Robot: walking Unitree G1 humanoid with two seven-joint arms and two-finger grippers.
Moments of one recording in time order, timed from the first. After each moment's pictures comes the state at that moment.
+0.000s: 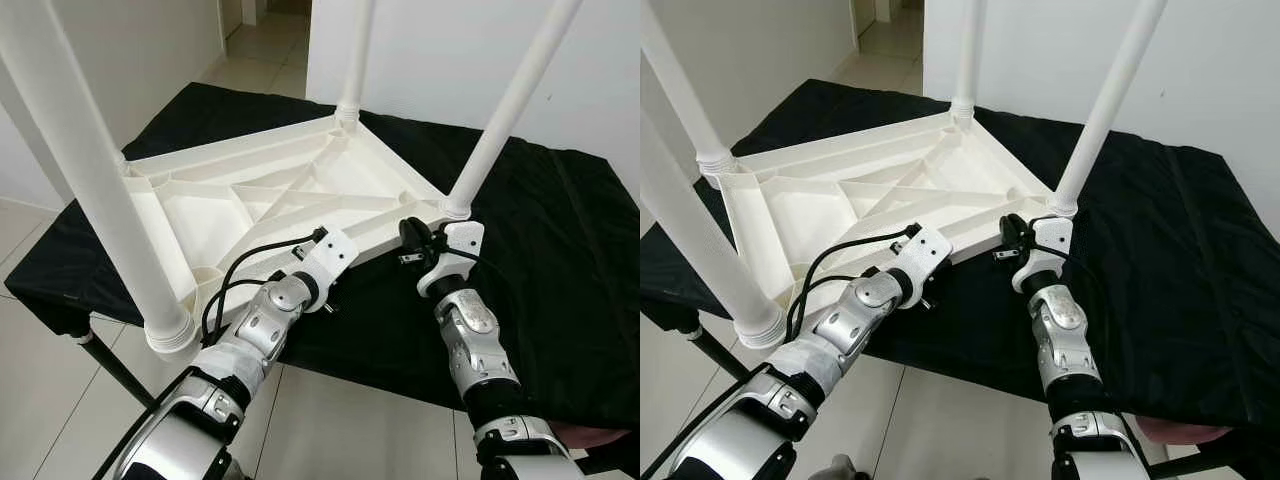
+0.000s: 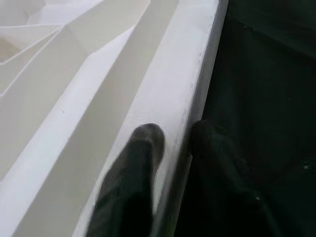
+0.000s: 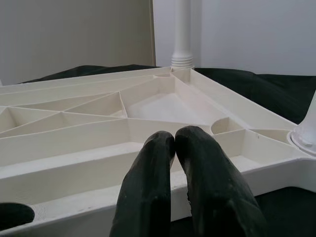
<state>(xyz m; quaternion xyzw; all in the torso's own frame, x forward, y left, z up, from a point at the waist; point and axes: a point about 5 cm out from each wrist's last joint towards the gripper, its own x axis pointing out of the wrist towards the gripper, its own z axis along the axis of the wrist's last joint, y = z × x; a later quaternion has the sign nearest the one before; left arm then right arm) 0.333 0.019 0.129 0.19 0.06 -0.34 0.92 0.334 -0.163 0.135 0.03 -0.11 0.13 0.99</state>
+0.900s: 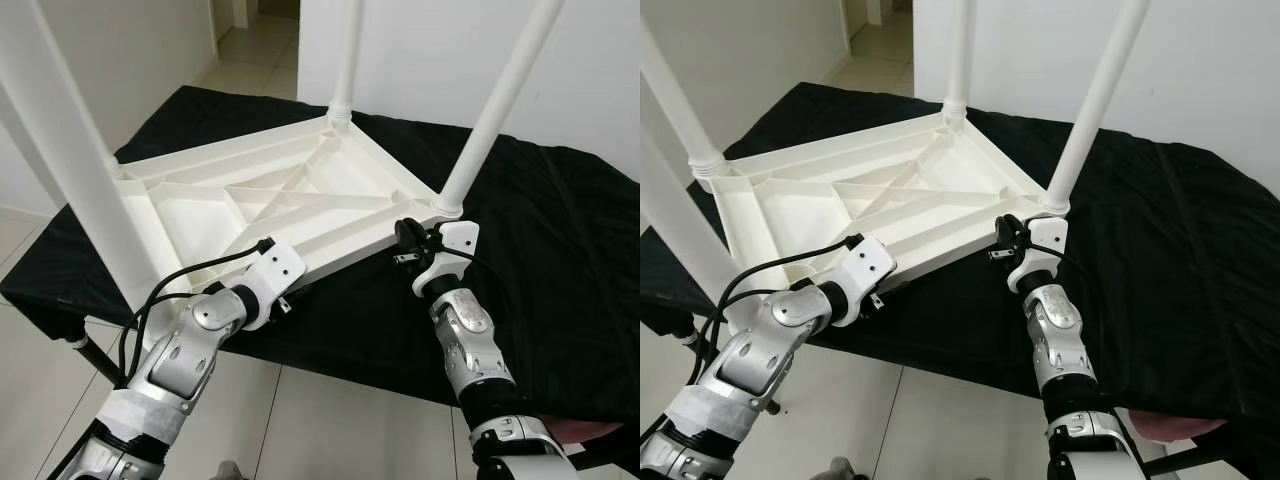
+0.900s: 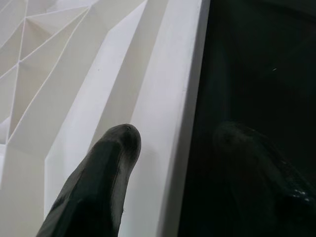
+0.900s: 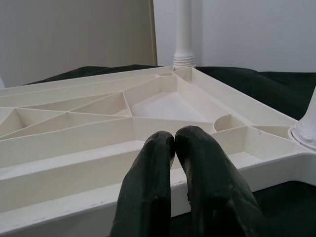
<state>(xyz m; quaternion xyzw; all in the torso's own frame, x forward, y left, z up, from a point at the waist) 0.290 0.095 0.146 0.24 0.08 -0.35 0.90 0.335 -0.154 0.133 0.04 -0.11 0.14 0.98</state>
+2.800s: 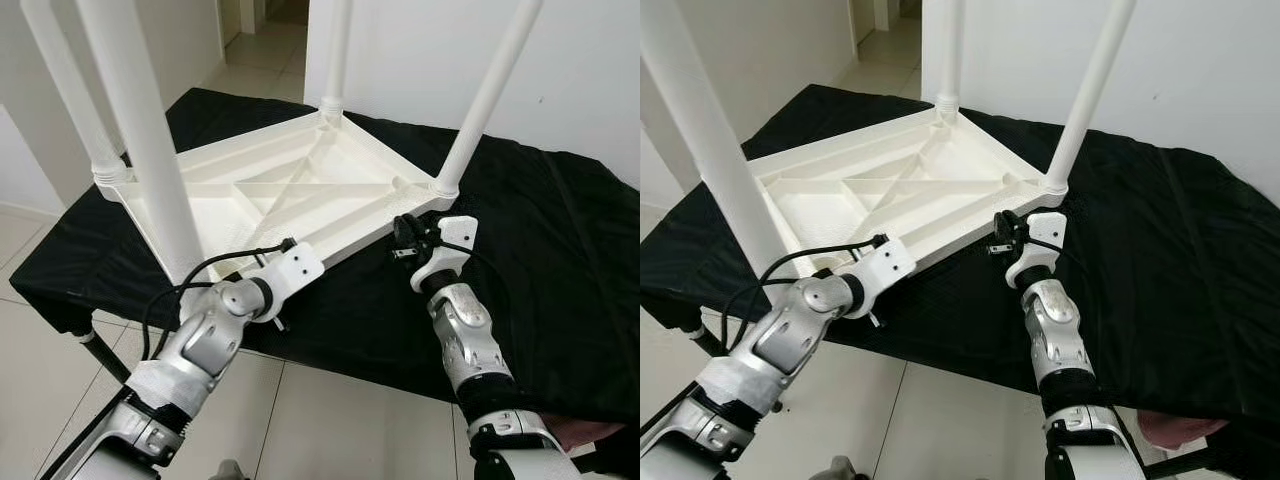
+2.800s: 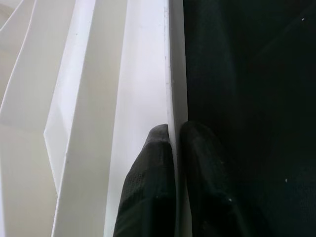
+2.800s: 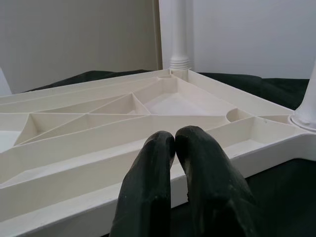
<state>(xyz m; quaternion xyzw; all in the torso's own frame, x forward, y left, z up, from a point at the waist) 0.311 0.068 0.133 0.32 0.12 -0.37 0.86 0.340 -0.154 0.140 0.04 -0.11 0.13 0.98</state>
